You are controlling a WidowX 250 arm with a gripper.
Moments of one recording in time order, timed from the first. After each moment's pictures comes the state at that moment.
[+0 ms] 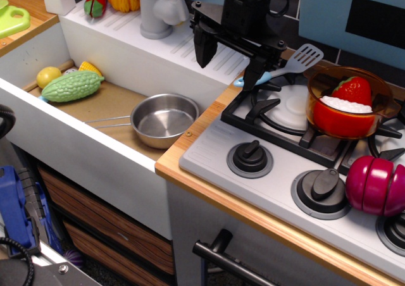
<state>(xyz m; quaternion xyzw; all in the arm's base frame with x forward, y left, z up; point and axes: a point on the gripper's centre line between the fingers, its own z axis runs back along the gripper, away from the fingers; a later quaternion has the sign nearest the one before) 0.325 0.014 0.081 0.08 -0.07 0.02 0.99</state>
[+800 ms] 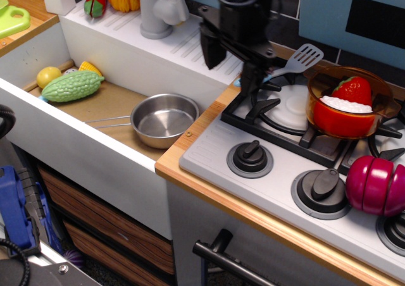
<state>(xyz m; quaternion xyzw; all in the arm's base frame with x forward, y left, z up) 0.338 0.020 0.070 0.04 -0.11 -0.12 0.99</state>
